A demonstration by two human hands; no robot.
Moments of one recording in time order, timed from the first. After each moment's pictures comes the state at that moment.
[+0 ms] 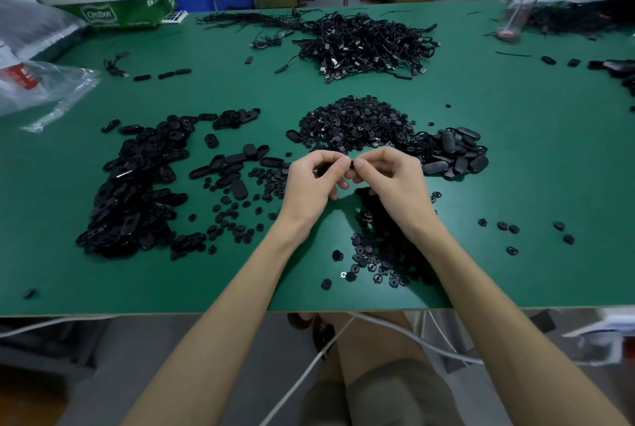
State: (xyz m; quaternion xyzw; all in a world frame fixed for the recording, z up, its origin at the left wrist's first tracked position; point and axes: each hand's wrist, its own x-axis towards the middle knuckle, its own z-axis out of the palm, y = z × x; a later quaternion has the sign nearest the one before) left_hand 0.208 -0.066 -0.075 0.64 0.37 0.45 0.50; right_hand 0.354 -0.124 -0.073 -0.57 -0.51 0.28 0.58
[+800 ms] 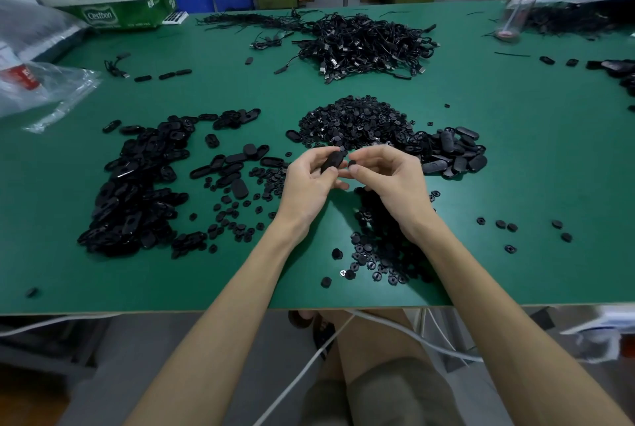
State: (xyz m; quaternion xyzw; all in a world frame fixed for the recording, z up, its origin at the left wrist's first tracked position) left_hand 0.209 -0.063 -0.078 0.61 0.38 0.44 0.54; right_hand 0.353 -0.125 -0.070 -0.53 -0.49 0.31 0.61
